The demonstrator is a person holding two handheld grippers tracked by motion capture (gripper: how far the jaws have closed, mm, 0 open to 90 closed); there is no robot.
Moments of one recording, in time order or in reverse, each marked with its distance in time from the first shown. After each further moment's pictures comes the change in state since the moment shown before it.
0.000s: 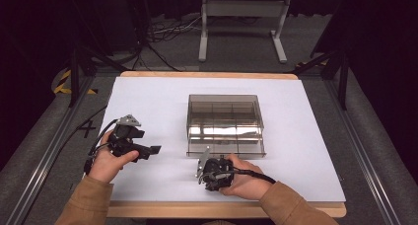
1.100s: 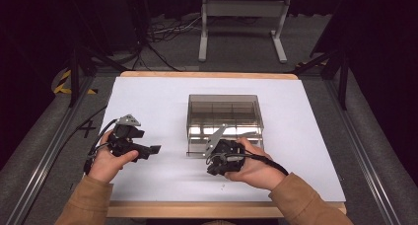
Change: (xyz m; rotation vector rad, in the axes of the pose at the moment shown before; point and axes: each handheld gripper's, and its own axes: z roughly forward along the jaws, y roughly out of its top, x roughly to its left) left arm 0.001 0.000 0.000 -0.004 0.002 0.000; right arm -0.007 0.003 -0.071 -0.152 -0.045 0.065
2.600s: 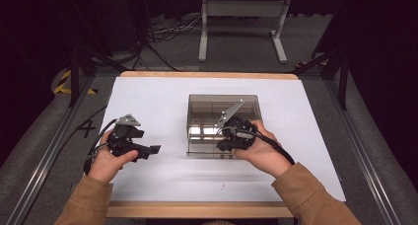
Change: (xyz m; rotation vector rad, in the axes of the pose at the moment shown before) left arm 0.000 0.000 0.000 0.001 0.002 -0.001; right arm -0.040 -0.004 -0.033 -0.063 -0.149 0.209
